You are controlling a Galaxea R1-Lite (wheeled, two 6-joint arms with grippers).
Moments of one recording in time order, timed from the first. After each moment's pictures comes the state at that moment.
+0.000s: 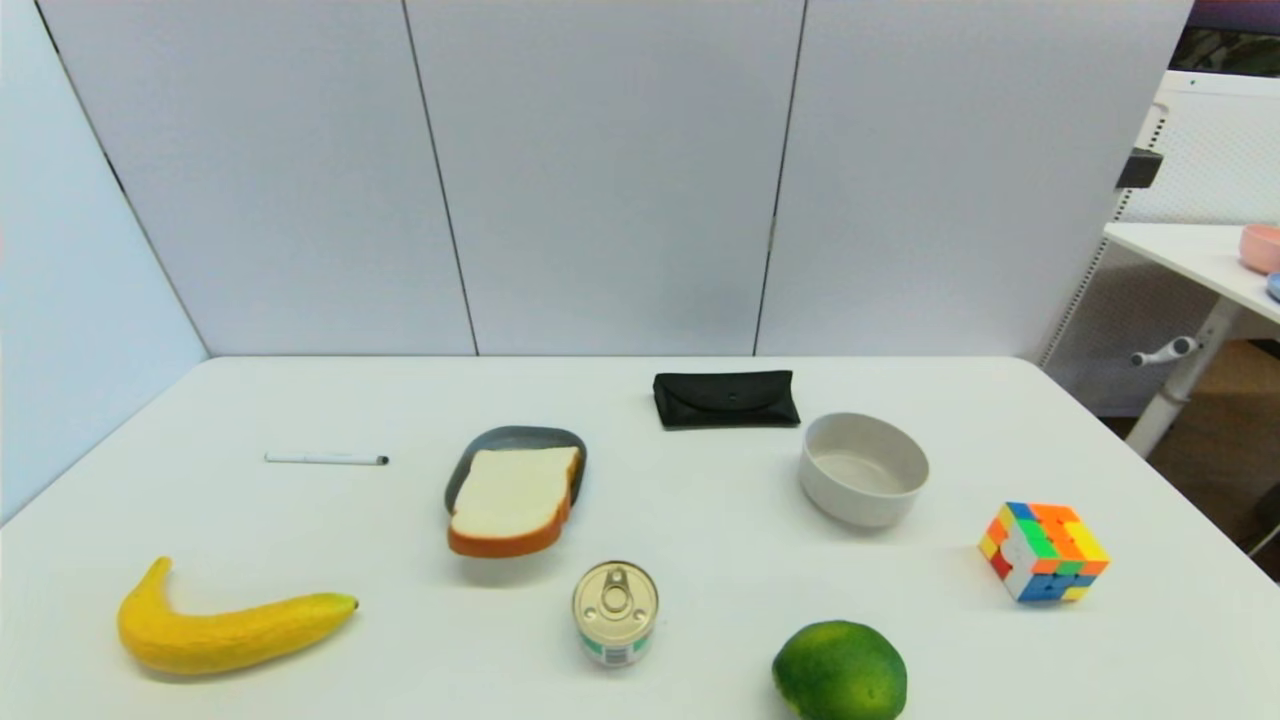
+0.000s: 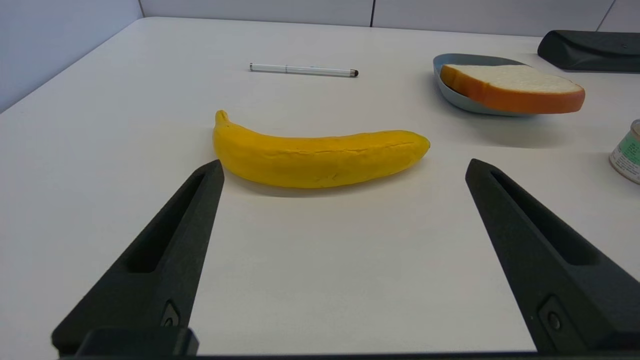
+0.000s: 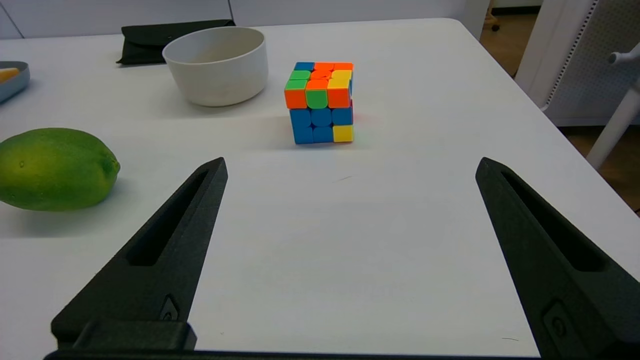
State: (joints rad) left arm -0.01 0.00 0.00 0.00 0.00 -0.03; right arm 0.00 0.00 0.00 0.00 0.00 0.04
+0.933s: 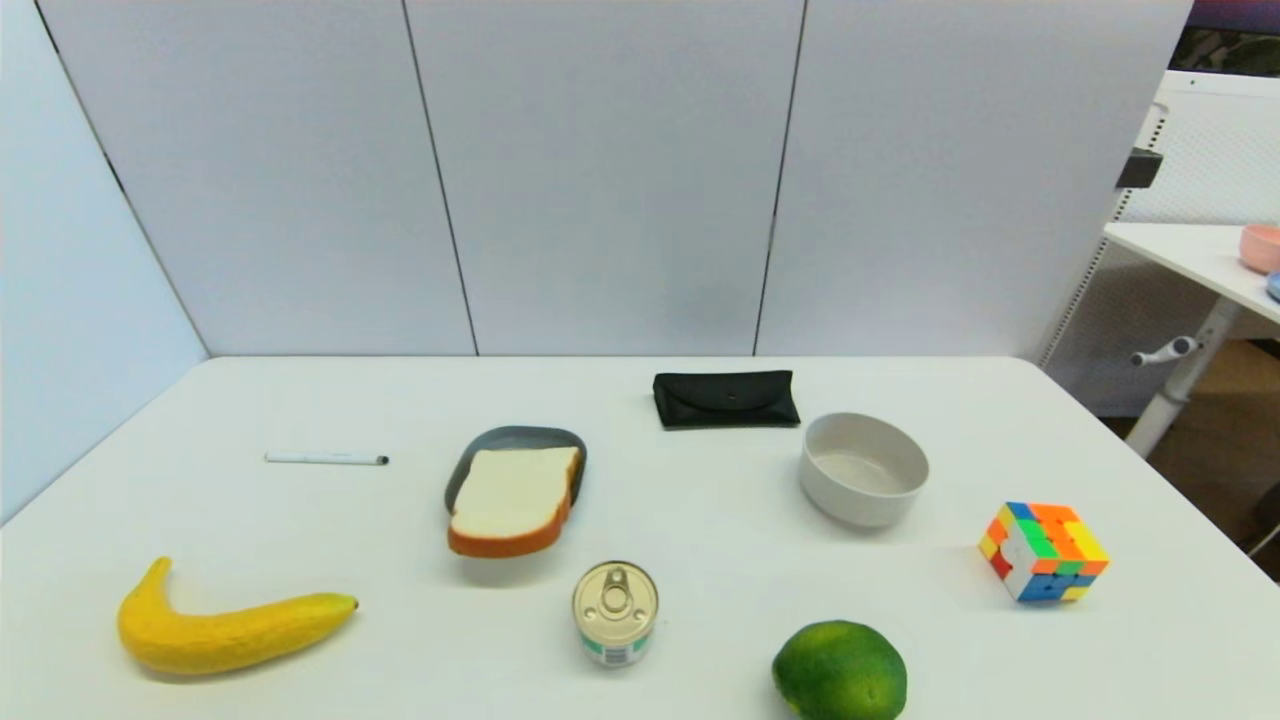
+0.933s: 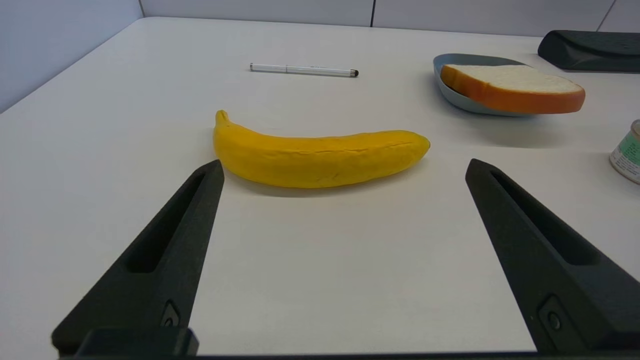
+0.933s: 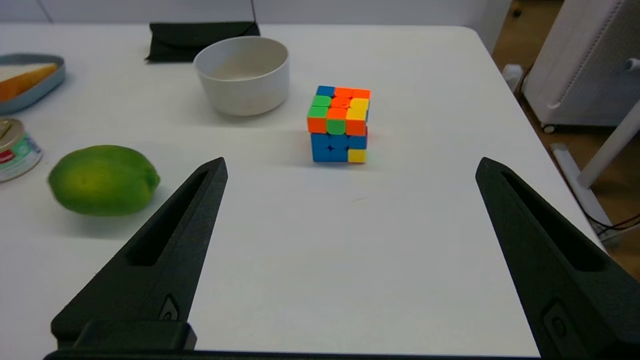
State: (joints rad) left arm -0.01 0.00 0.00 0.00 0.00 -0.03; right arm 0.02 0.21 -0.29 0.17 0.04 0.00
